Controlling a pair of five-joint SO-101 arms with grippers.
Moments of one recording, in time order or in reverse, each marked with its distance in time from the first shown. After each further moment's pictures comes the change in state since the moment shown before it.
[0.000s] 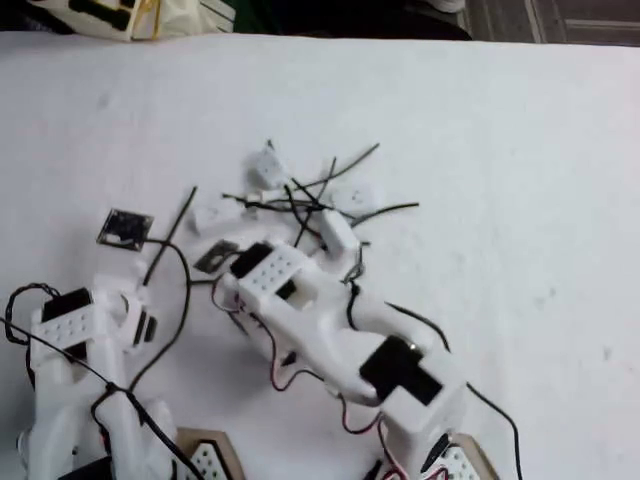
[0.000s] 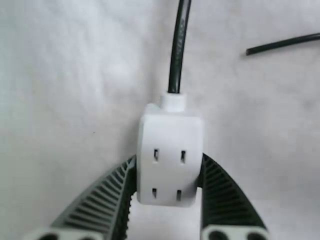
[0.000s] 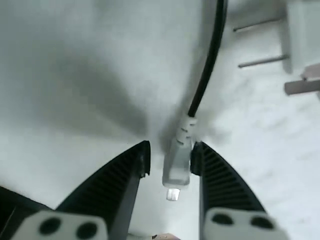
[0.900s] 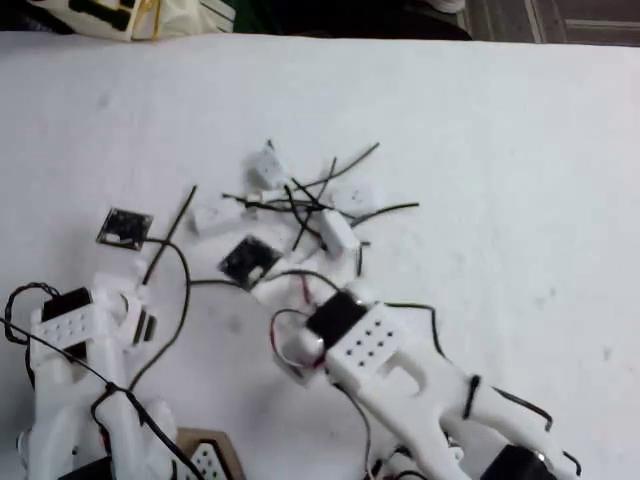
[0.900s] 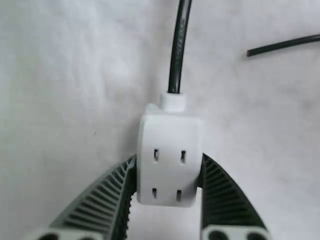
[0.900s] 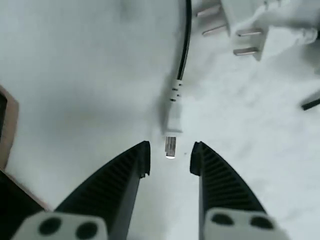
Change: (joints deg) left arm 0.0 0.0 -0.3 0.0 0.0; right arm -0.5 -45.0 29.2 -8.2 0.1
